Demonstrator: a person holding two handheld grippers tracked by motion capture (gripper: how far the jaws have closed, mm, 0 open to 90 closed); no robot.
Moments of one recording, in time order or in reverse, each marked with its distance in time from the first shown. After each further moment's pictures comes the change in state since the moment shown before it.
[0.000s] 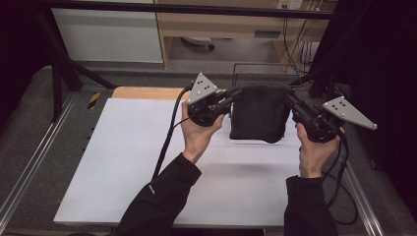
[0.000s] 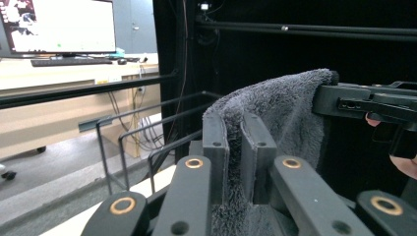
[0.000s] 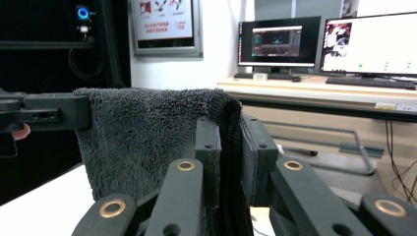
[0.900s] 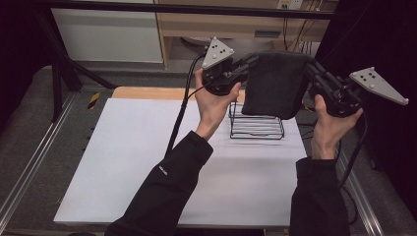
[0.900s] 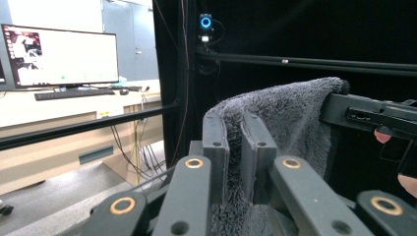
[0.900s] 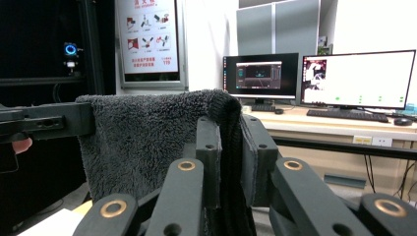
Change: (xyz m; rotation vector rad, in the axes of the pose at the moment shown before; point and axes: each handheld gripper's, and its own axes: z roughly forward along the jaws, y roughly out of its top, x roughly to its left) left arm 0.004 0.064 0.035 -0.084 0.013 0.016; right arm -0.026 0.057 0.011 -0.118 -0.047 -0.007
